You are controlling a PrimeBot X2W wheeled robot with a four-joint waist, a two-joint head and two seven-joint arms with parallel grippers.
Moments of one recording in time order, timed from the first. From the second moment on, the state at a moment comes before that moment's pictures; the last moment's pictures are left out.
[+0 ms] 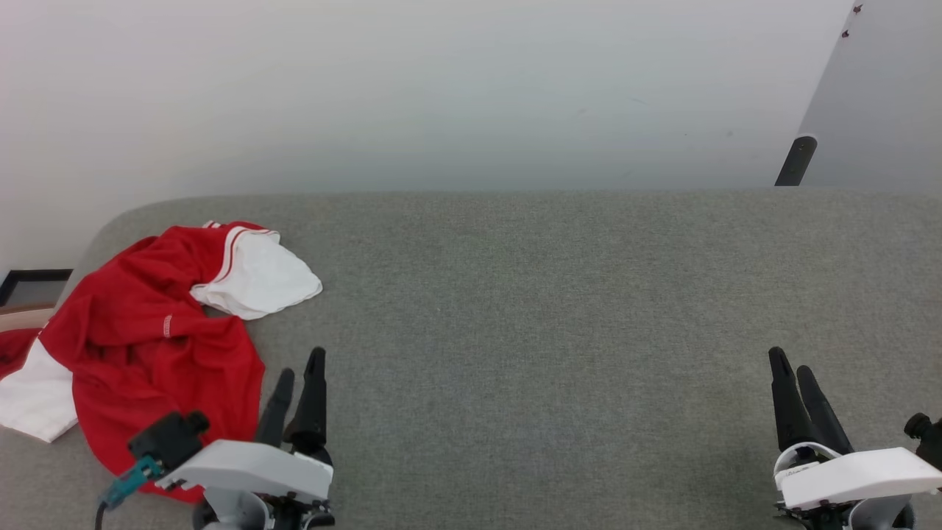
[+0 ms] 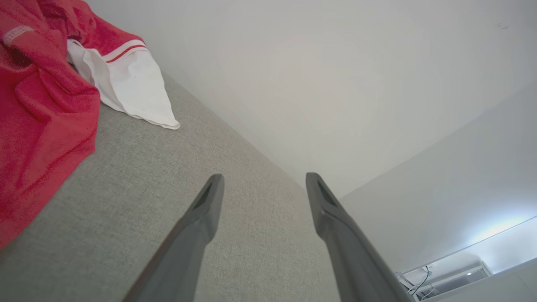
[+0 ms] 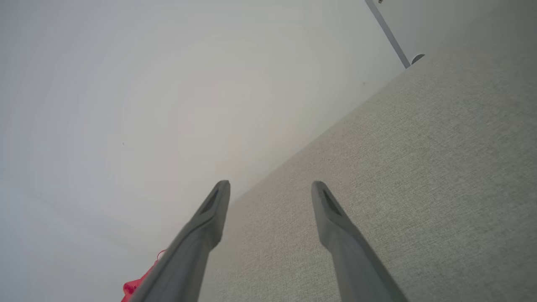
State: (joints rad) left arm -0.13 0.16 -0.16 0.25 -1.03 -0.04 -0.16; right arm -0.10 -0.15 0.06 0.25 0.96 0.13 -0.16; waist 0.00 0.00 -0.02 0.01
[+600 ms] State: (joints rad) left arm -0.12 0.14 -0.10 0.19 -0.51 -0.04 -0.20; right arm -0.10 -0.11 0.00 0.25 0.48 0.13 -0.20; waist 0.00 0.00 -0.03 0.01
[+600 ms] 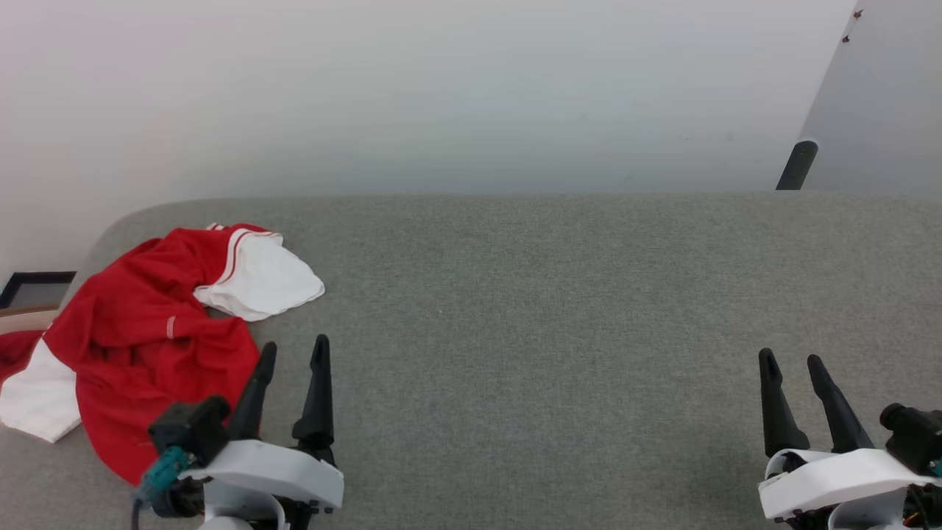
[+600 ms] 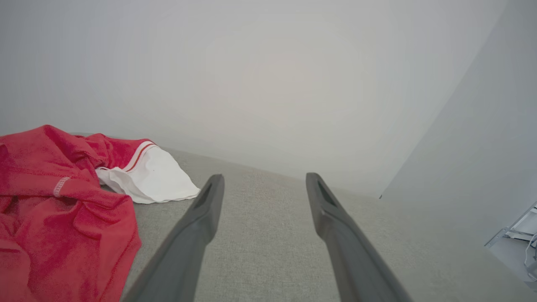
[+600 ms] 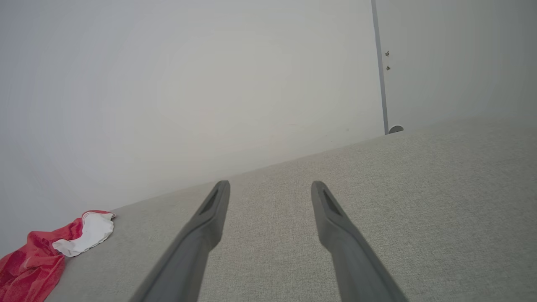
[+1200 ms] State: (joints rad) left arm -0.10 0.11 -0.05 0.16 -0.23 -0.07 -0.23; right arm -0.09 -0.09 -0.01 0.24 0.28 0.13 -0.22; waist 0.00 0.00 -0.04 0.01
